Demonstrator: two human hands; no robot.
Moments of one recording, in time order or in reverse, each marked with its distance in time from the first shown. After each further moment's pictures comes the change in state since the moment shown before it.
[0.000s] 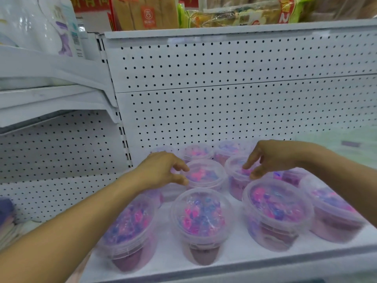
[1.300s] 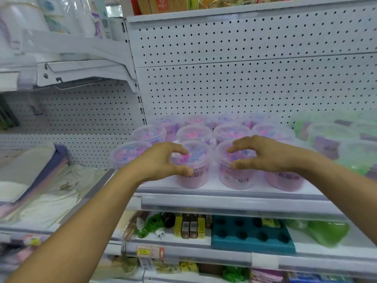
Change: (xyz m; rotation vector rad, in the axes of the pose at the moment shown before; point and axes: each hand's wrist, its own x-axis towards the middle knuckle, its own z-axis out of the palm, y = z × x) left_hand -0.121 0.115 0.031 -0.279 0.086 -0.267; right_hand -0.099 0.029 0.055 0.256 0.087 -0.362
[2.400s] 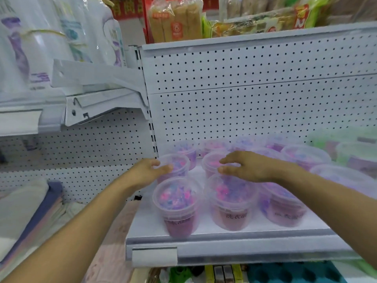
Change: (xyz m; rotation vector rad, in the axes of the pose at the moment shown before) left_hand 0.067 -0.134 -0.074 -0.226 0.002 -0.260; right_hand 0.111 -0.077 0.026 -0.018 0.038 0.099
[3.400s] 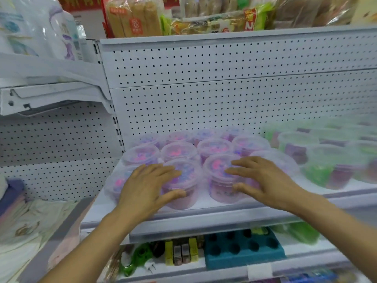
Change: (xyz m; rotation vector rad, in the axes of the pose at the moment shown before) left_hand -0.088 0.058 0.112 0.587 0.261 0.635; right_hand -0.142 0.099 0.007 -0.252 0.296 -0.122
